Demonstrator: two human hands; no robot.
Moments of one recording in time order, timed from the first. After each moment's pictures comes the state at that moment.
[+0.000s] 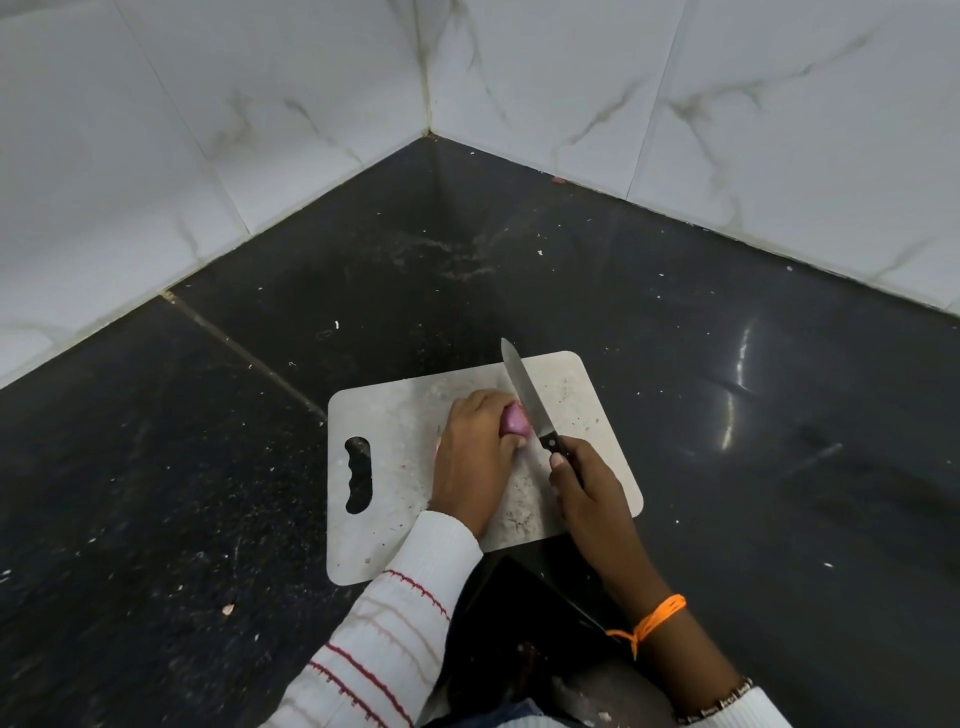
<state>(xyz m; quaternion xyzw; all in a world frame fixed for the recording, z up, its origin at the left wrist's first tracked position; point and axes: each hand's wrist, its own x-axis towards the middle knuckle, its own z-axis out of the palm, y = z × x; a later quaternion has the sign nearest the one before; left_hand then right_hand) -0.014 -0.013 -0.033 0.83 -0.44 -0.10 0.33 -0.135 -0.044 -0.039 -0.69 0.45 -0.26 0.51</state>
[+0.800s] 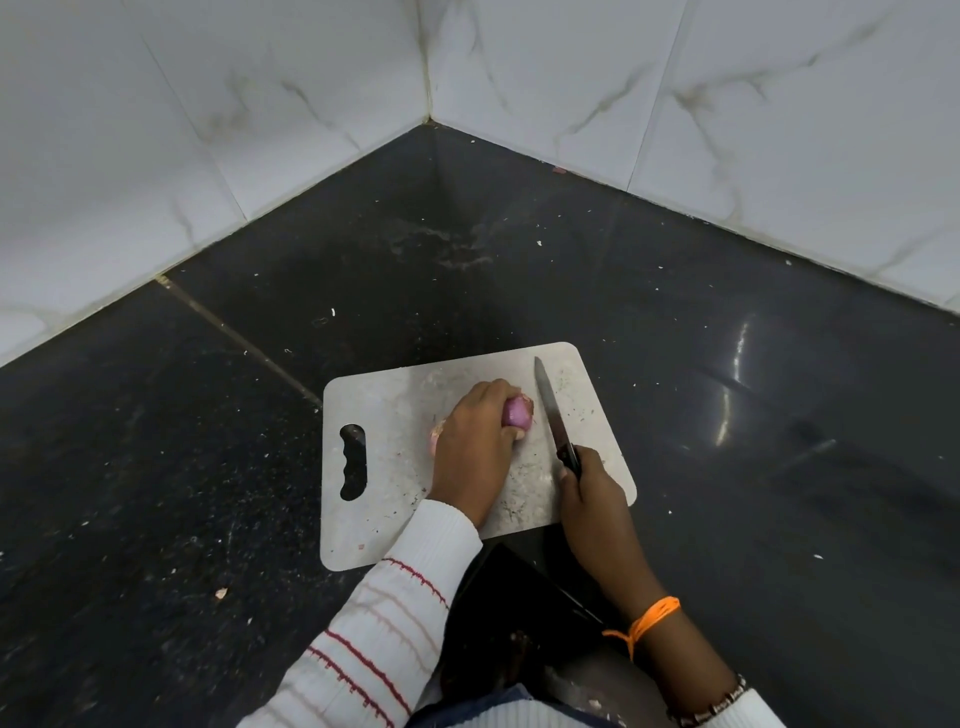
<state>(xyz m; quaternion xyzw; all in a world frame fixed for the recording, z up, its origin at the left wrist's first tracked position) -0.020 -0.012 -0.026 0.82 -0.44 -0.13 0.34 -0.145 -0.038 -0.040 -0.76 0.46 -0.21 0.41</state>
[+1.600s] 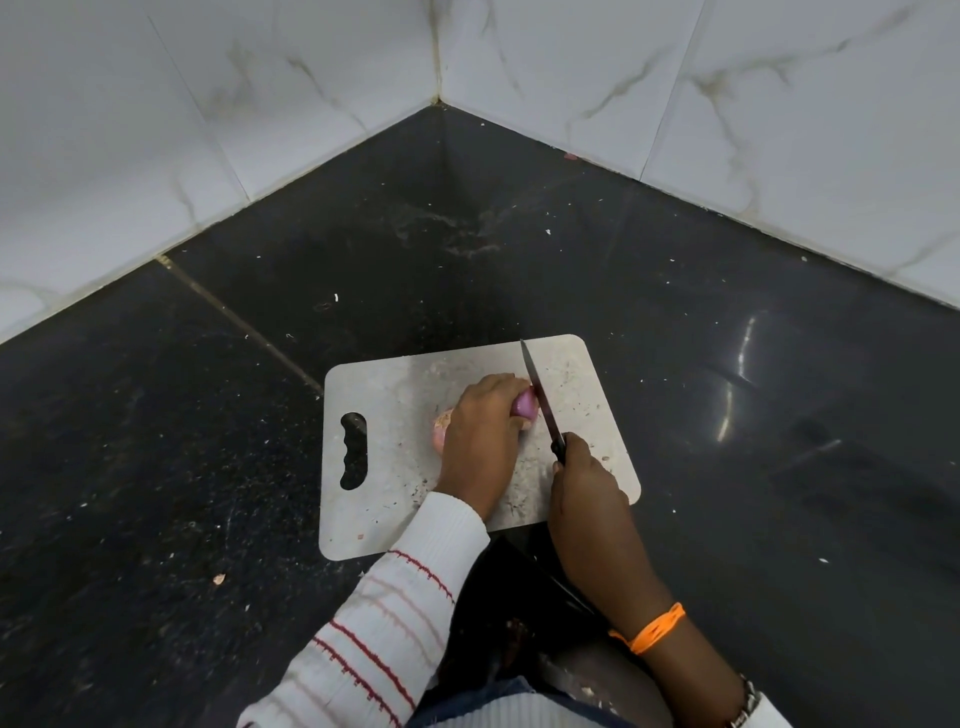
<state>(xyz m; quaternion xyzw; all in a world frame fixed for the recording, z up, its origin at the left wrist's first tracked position) -0.024 -0.015 -0.023 0.82 -0.43 -0.13 0.35 -0.142 -0.025 -0.016 -0.85 0.43 -0.12 0.28</state>
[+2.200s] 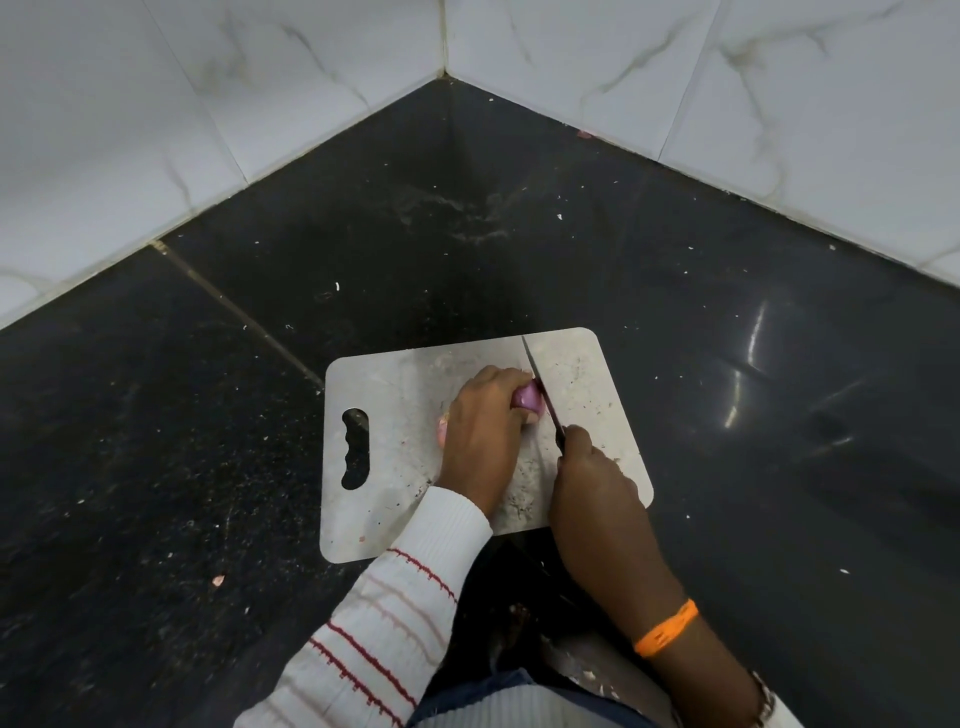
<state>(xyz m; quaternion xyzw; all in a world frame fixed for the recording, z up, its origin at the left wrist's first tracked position) -0.016 -0.021 -0.028 0.82 -0.42 -0.13 0.38 -0.130 -0.033 0.002 -0.86 0.45 -0.04 0.24</state>
